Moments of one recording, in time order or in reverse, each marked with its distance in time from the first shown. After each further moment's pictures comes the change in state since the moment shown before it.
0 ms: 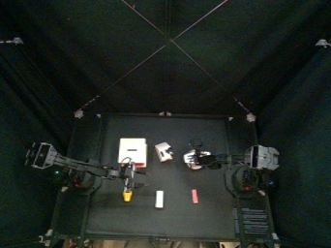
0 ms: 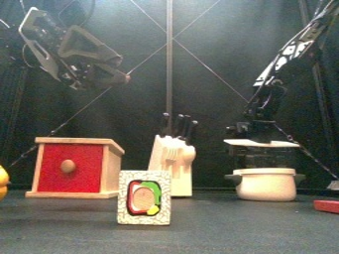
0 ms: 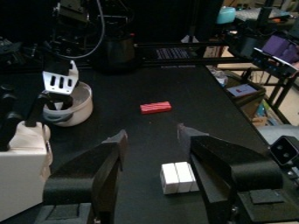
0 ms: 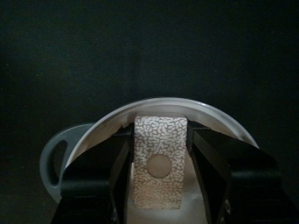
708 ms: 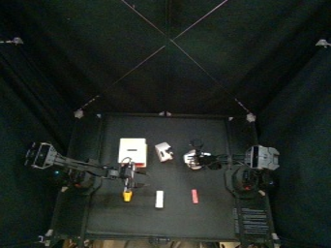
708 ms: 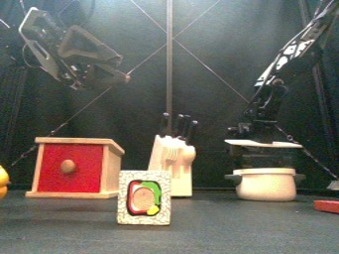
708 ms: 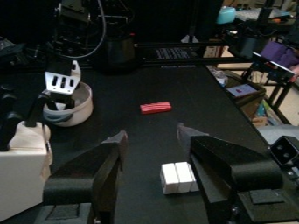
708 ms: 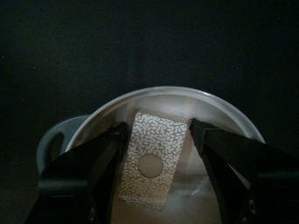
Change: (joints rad) left arm 0.002 0.002 0.000 0.000 0.000 0.000; right arm 0.005 0.000 0.009 0.032 -0.048 -0.002
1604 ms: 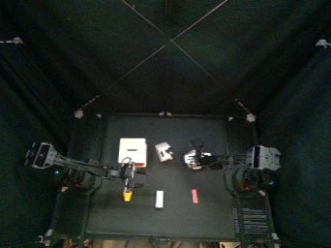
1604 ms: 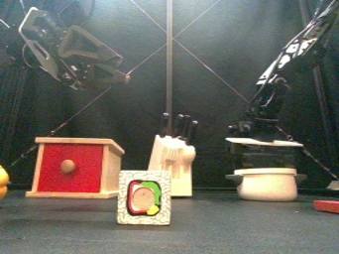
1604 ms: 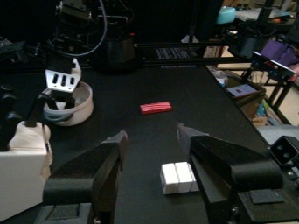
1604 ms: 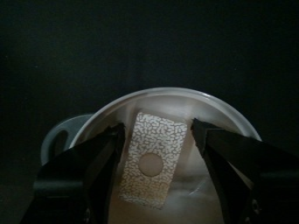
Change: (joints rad) left arm 0.000 0.000 0.000 0.000 0.000 0.000; right arm 0.003 -0.008 0.005 -0.009 0.002 0.003
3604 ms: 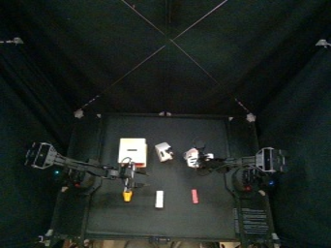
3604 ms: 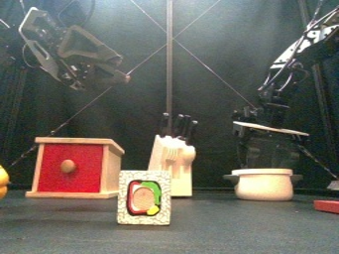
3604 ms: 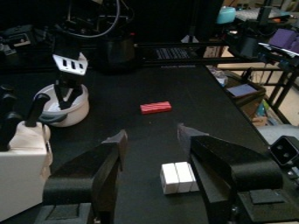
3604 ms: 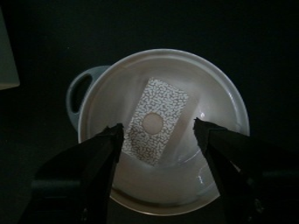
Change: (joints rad) left arm 0.000 0.000 0.000 0.000 0.000 0.002; right arm 0.066 -0.141 0.066 -0.064 -0.003 0.002
